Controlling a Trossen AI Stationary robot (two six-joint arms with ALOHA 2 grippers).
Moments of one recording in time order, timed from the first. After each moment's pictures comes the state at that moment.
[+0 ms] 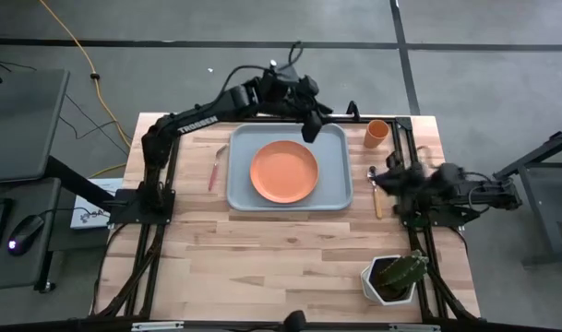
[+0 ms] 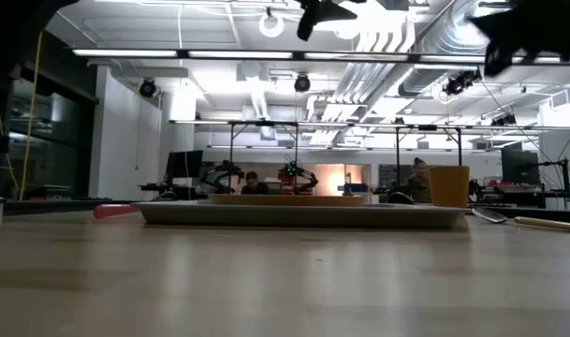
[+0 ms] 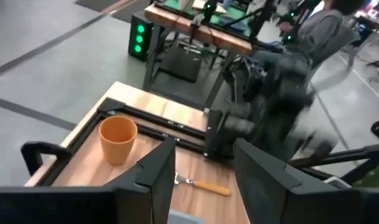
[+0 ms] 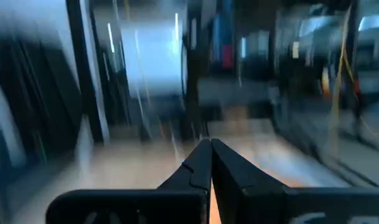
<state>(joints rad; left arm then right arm) 0.44 1.99 2.13 -0.50 0.25 -0.20 0.04 0.03 0.15 0.16 0.07 0.10</state>
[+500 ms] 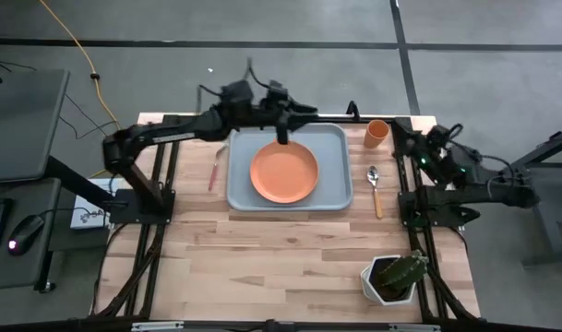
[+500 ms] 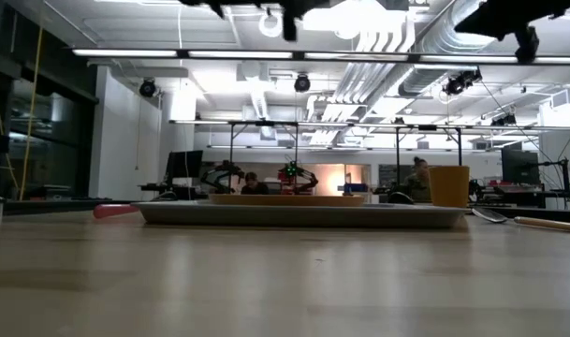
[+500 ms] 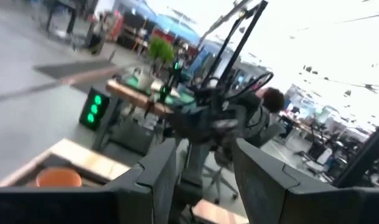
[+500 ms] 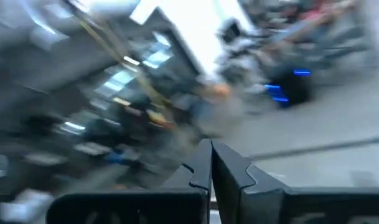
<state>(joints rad) 0.47 1.65 1.44 0.32 0.32 -0.47 -0.04 0.34 0.55 -0.09 0.93 0.47</state>
